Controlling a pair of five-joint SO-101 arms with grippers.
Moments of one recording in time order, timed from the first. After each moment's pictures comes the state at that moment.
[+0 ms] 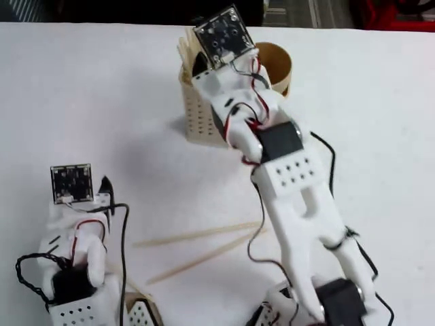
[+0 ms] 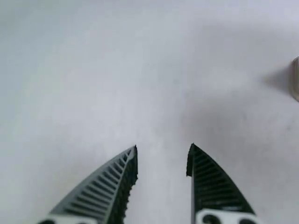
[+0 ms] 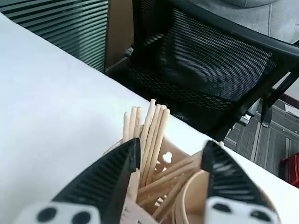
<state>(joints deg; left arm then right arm) -20.5 -104.0 89.3 57.2 -10.2 -26.6 -20.3 6.7 41.9 16.3</state>
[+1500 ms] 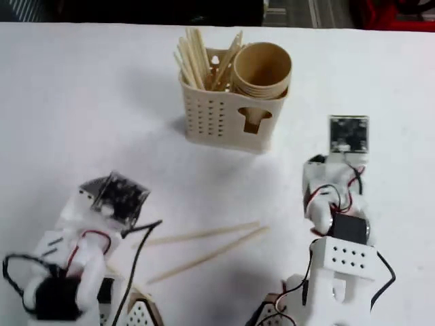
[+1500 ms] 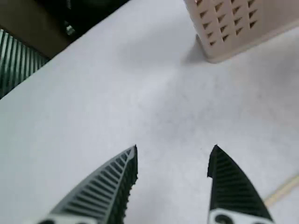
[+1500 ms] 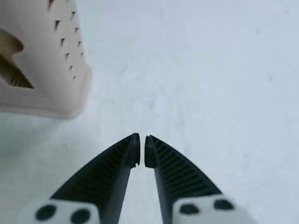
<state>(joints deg) -4.2 -90.2 62.9 75.9 -34.9 10.3 -58.2 63.6 41.7 10.9</state>
